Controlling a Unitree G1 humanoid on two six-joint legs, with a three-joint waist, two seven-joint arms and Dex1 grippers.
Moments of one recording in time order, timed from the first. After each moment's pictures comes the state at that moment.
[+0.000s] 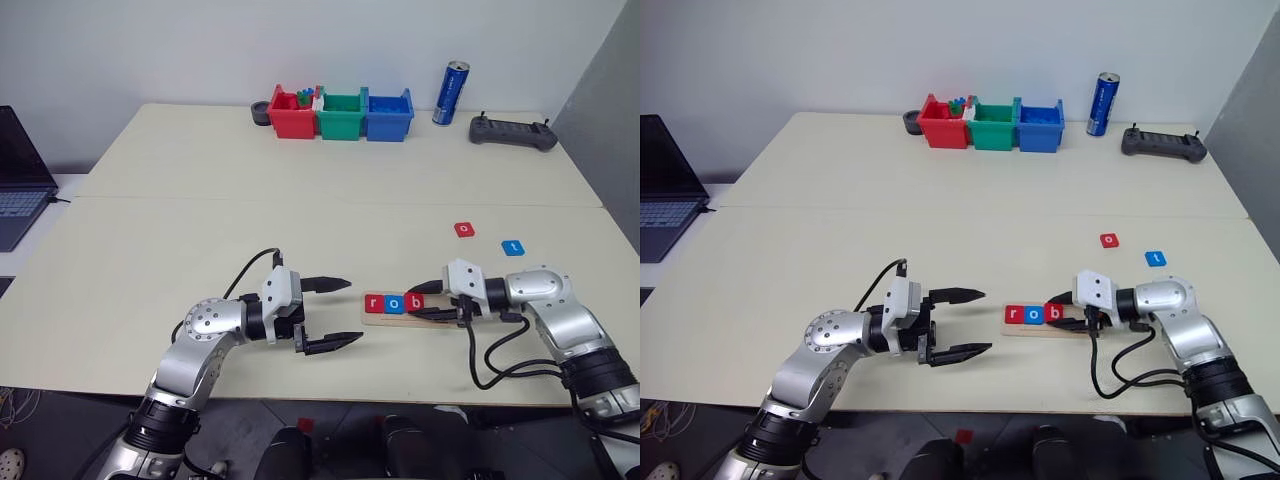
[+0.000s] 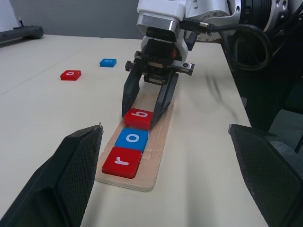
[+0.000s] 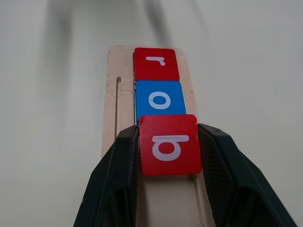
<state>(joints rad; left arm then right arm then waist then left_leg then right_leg) -0.22 0.48 -0.16 -0.15 -0.39 0.14 -1.12 -0.44 -0.69 0.21 0.22 0.12 -0.04 1.26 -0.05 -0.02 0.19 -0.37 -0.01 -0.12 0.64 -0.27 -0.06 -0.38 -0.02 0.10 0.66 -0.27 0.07</state>
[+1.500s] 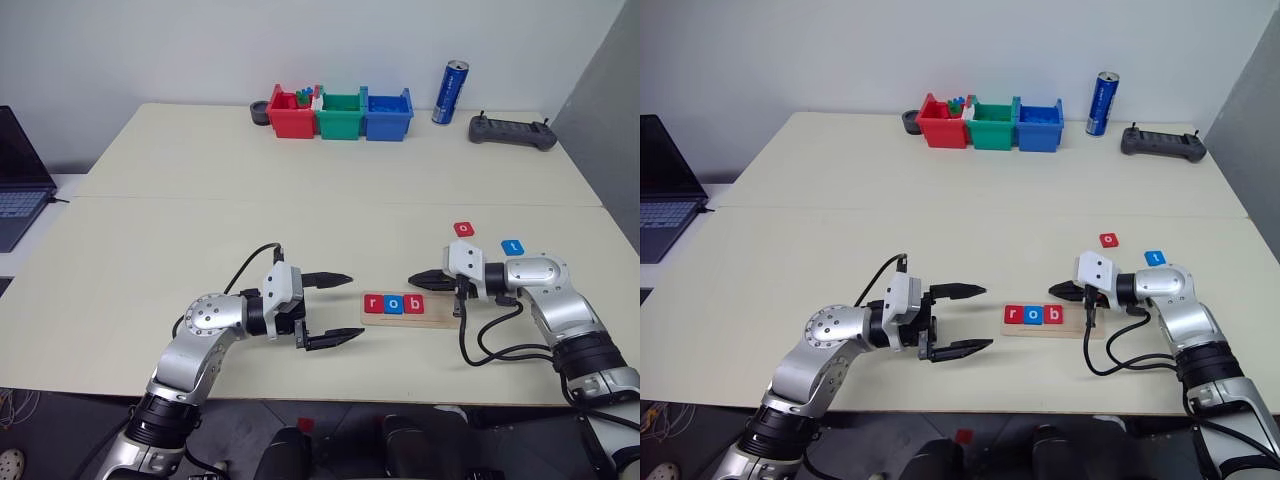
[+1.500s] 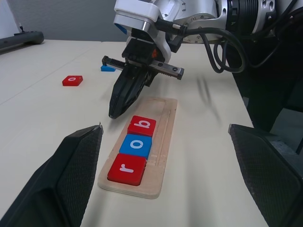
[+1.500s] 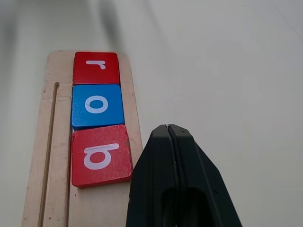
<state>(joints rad) -0.25 0.48 -0.16 -0.15 -0.39 0.14 -1.12 -0.53 -0.64 0.18 0.36 0.10 -0.10 1.21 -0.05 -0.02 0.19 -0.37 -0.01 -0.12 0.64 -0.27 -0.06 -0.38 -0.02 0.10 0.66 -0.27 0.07</state>
